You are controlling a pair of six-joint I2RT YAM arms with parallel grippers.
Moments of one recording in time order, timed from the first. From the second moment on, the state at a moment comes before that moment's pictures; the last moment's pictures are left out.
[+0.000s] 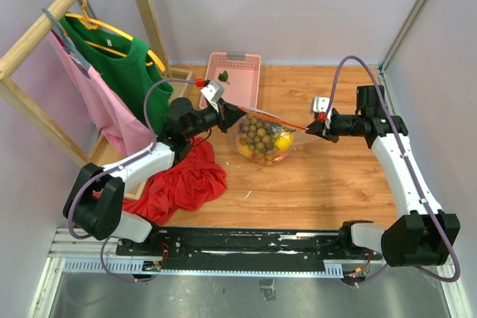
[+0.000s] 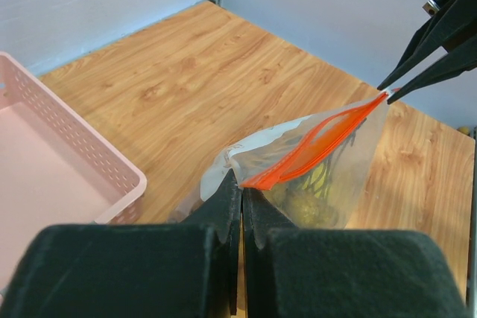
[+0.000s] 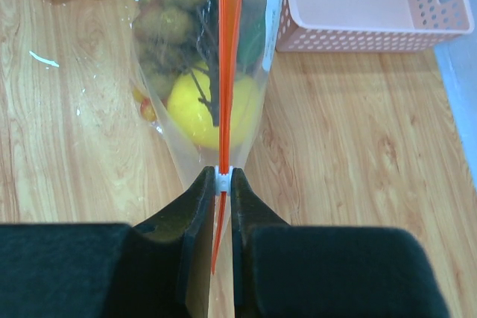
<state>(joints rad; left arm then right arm) -0.50 1.41 0.80 0.65 0.49 -0.19 0.05 1.22 1.13 -0.78 -0.94 -1.13</state>
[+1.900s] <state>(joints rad) -0.49 1.44 0.80 0.65 0.69 -0.20 0.34 1.40 1.32 -0.48 -0.89 -0.53</state>
